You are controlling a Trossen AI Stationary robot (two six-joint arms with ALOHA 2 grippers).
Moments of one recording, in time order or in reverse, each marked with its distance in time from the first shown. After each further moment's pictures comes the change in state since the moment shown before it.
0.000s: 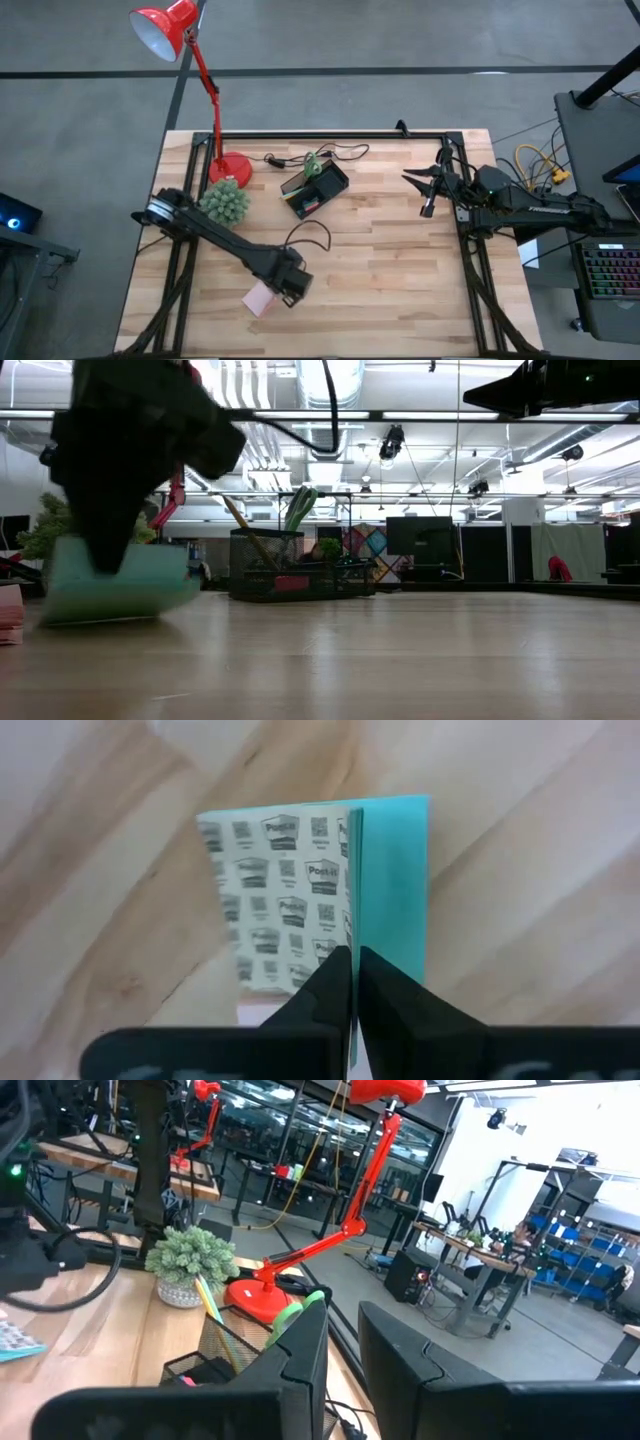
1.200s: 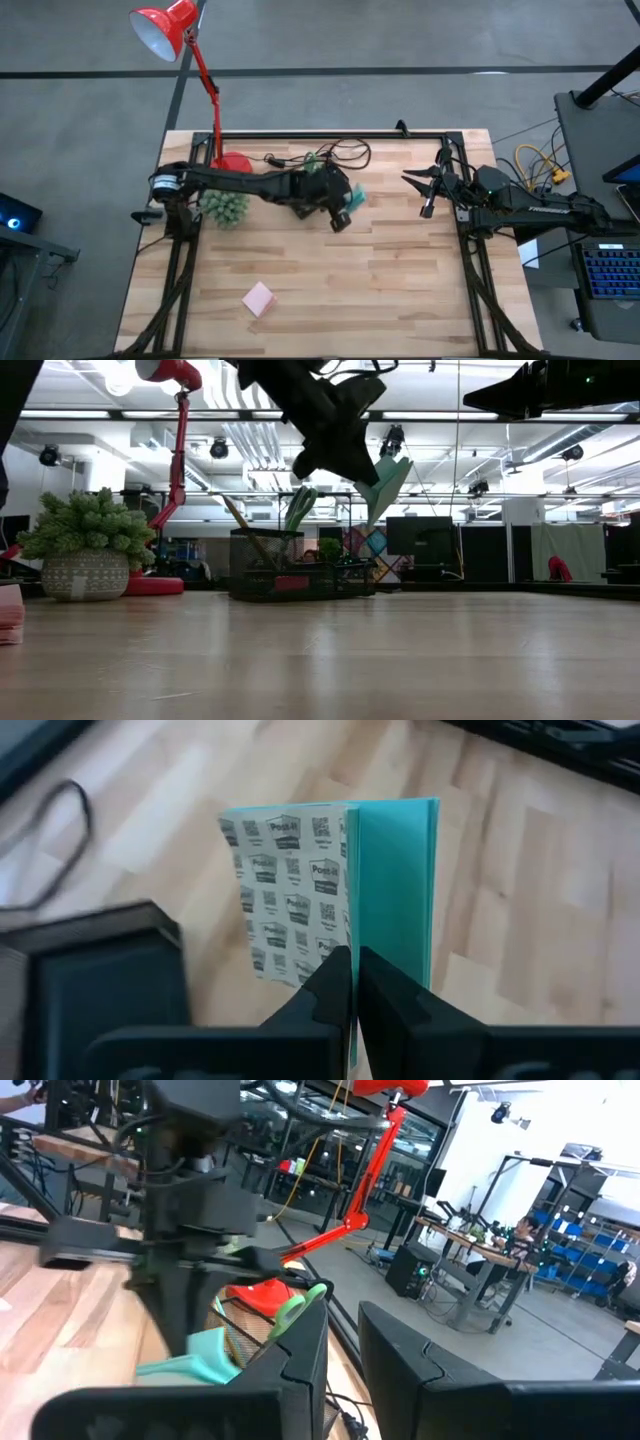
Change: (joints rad) left arm 0.474 -0.054 0.125 0.576 -0.211 0.871; right arm 0.000 0.000 0.000 -0.018 0.000 -0.001
